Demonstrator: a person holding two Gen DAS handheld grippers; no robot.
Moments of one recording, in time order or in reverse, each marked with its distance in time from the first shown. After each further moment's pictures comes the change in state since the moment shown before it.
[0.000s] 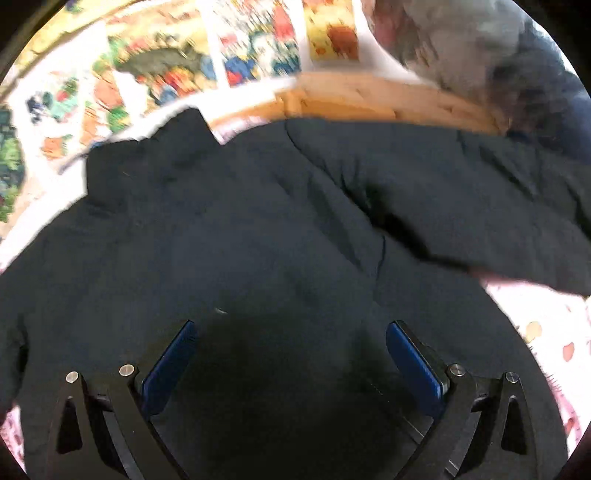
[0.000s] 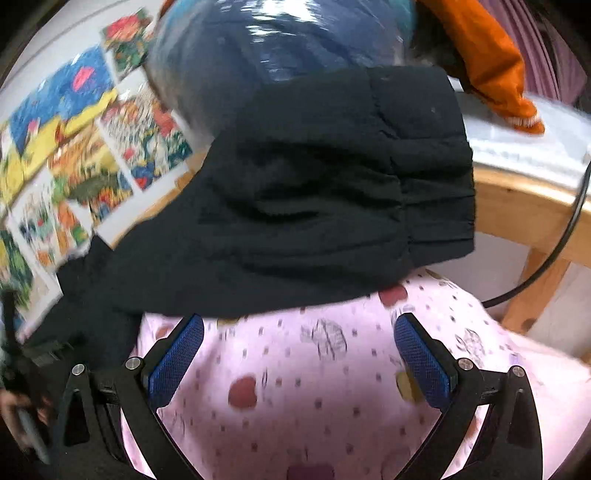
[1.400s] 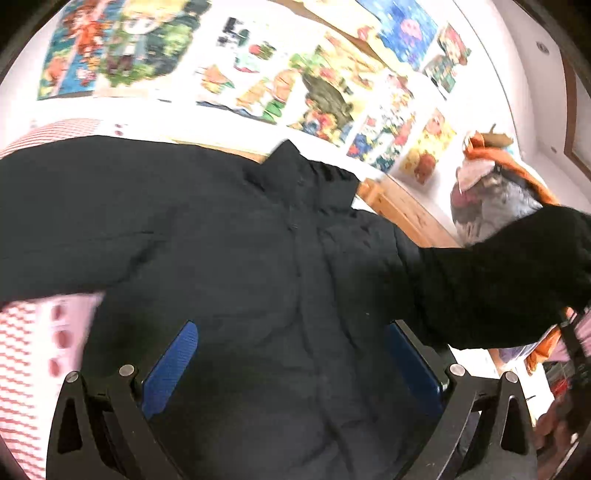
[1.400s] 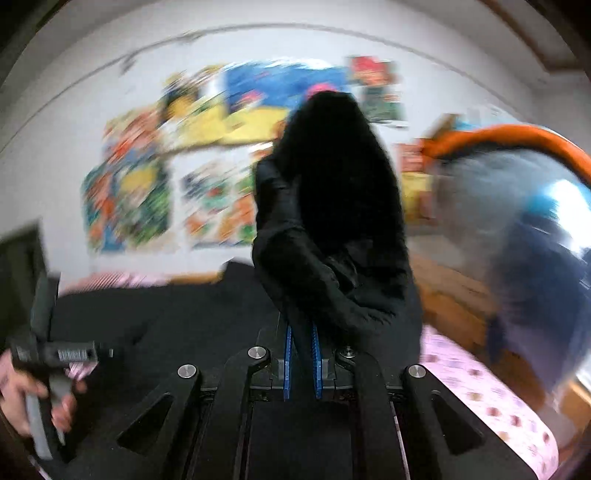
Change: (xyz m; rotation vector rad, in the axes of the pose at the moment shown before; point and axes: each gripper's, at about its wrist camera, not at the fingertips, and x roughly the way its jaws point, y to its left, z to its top) left arm -0.169 0.258 -0.106 -0.572 -0.225 -0.186; right arm -0.098 0.369 -0.040 -0.727 -0.211 0.388
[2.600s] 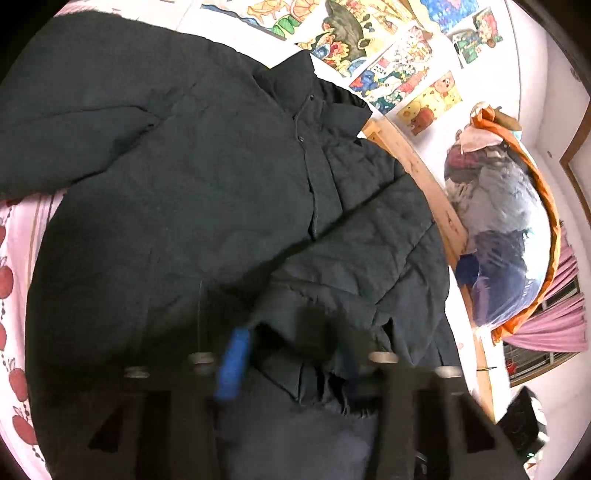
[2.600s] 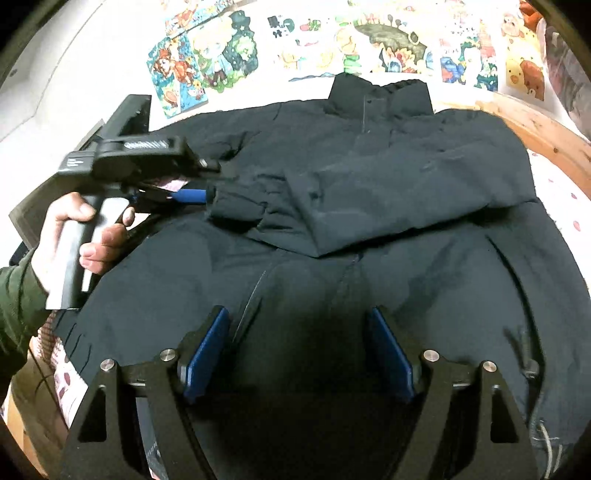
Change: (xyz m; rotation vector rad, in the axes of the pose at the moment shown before) left arm 0.070 0.048 -0.020 -0.087 0.314 -0.171; right arm -0.052 0.062 -0.166 0.034 0.495 0.338
